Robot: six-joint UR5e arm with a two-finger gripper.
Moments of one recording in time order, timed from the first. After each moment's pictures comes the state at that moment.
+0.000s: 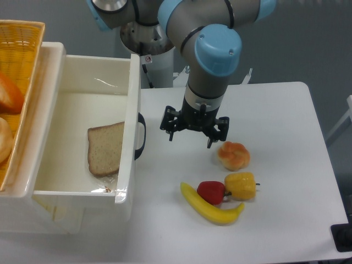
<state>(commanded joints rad) 2.49 -1.81 -1.49 -1.37 1.43 0.65</state>
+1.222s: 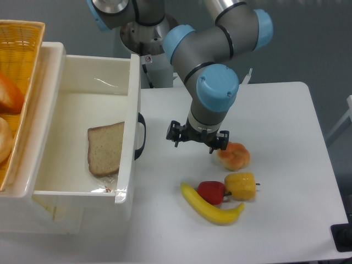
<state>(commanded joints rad) 2.49 -1.91 -1.57 -1.36 1.52 0.65</state>
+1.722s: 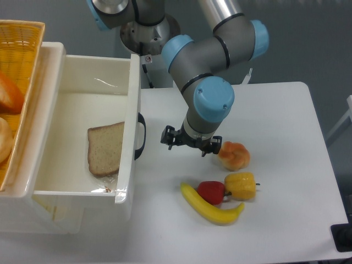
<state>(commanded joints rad) 2.47 -1.95 -1.57 -1.36 1.43 0.60</state>
